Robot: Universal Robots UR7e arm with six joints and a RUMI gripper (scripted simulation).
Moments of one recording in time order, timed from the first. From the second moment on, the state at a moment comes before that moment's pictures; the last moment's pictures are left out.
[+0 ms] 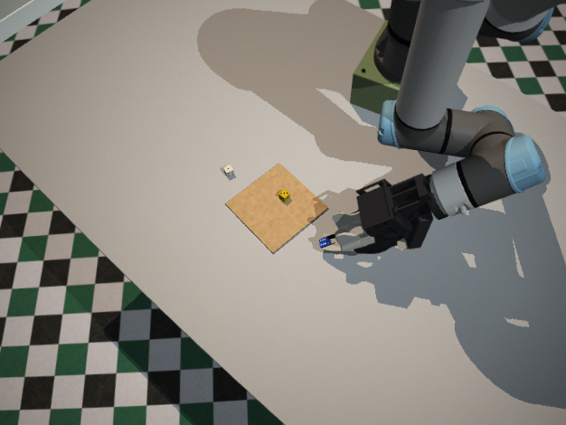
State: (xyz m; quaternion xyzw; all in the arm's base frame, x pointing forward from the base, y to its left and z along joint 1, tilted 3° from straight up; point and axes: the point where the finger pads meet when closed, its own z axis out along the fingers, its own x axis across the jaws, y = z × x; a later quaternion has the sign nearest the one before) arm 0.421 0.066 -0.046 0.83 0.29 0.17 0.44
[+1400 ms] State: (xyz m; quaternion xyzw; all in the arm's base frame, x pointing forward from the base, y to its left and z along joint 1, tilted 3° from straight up) arm 0.422 0.066 -0.059 0.83 0.29 0.17 0.44
